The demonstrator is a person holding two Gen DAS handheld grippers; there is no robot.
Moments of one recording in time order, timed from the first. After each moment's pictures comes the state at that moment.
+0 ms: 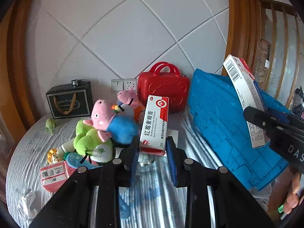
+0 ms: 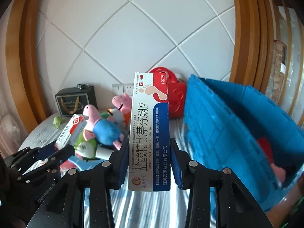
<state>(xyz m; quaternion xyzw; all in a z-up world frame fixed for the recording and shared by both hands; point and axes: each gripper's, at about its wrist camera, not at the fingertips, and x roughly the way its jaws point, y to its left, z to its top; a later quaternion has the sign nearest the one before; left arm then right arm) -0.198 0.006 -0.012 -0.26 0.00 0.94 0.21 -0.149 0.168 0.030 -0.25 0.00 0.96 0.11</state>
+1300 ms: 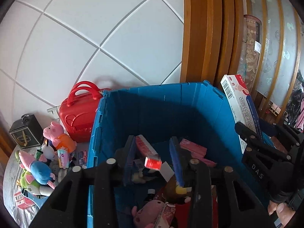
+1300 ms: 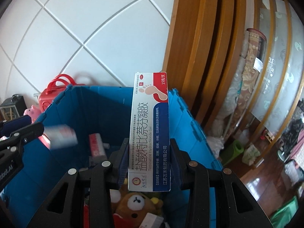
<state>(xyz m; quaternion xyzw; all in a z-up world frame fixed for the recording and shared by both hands) -0.252 0.422 0.075 -0.30 0.07 0.92 0.23 -0.197 0.571 0.063 -0.30 -0.02 0.93 0.21</state>
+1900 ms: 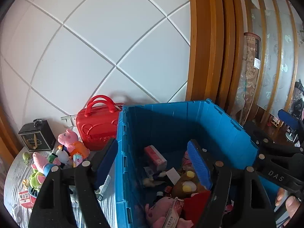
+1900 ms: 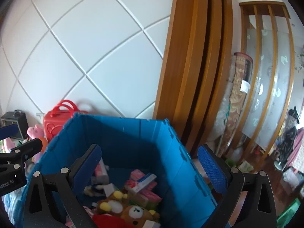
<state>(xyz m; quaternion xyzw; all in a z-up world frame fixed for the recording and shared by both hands) -0.209 0.354 0.118 -0.24 0.04 0.94 0.22 -0.136 0.527 0.121 -0.19 -0.04 0.95 0.23</state>
